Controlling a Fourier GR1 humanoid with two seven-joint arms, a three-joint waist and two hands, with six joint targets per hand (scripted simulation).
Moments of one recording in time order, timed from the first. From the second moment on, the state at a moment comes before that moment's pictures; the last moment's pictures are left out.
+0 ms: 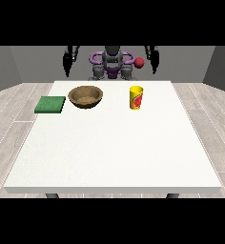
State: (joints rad) left arm -0.01 0.08 -0.03 -1.59 -0.02 0.01 -0.01; right arm -0.02 -0.11 -0.01 -1.53 0.00 -0.01 0.01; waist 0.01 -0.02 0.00
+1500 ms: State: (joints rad) left arm -0.19 0.11 -0.02 -1.65 0.04 0.06 -0.15; right arm -0.18 -0.14 -0.15 -1.50 -0.14 0.09 -0.20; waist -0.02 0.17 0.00
